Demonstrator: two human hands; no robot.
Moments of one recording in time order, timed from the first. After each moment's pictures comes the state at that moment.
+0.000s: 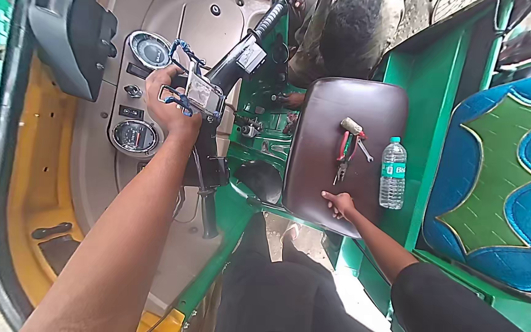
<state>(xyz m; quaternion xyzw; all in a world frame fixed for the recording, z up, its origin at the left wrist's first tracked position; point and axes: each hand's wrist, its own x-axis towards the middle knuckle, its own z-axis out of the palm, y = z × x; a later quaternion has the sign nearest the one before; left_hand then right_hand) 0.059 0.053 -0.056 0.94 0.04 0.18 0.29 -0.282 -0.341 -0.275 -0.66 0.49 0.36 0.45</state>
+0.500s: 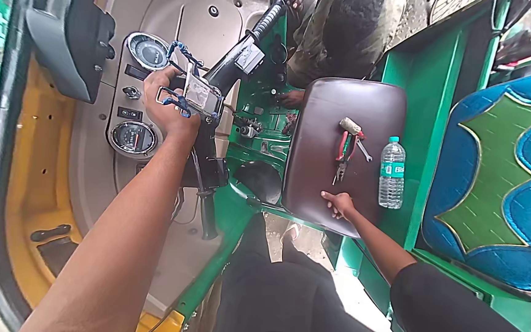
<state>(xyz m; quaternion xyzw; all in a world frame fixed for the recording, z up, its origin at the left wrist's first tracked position) 0.067 0.064 -0.074 0.93 0.01 0.21 0.29 -0.281 -0.341 -0.272 -0.65 0.49 0.36 0.45</state>
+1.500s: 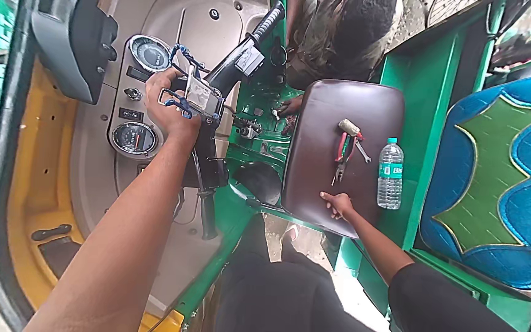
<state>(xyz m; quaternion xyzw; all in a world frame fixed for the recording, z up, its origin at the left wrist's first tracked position) 0.065 0.062 -0.071 0.93 0.01 0.20 0.31 -0.281 -0.341 -0.273 -0.65 0.49 0.36 0.45</state>
